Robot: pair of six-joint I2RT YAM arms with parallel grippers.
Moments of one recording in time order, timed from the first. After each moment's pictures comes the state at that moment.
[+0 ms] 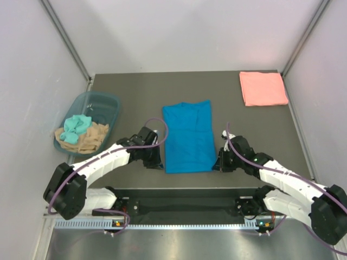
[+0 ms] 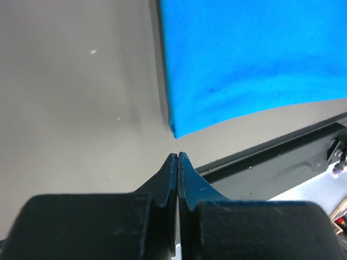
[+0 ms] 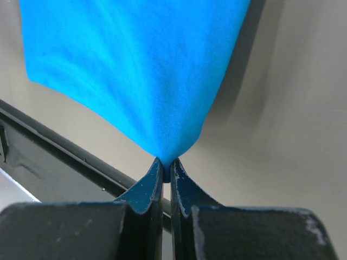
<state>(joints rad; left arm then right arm) -0.62 1.26 0.70 -0.55 0.23 -0.72 0.61 0.96 0.43 -0.35 -0.22 0.58</state>
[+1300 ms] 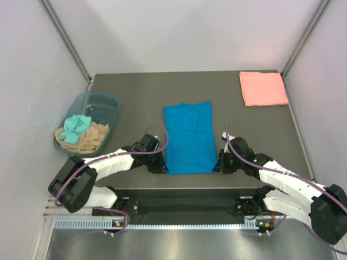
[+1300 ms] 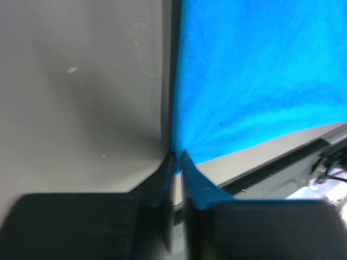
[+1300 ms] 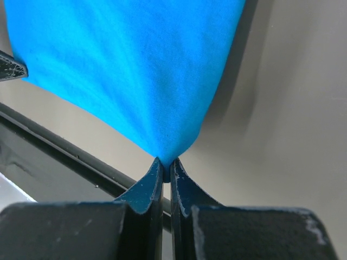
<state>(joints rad) -0.65 1.34 0.54 -0.25 0.27 -0.86 0.61 0.96 0.41 -0.36 -0.22 0.59</state>
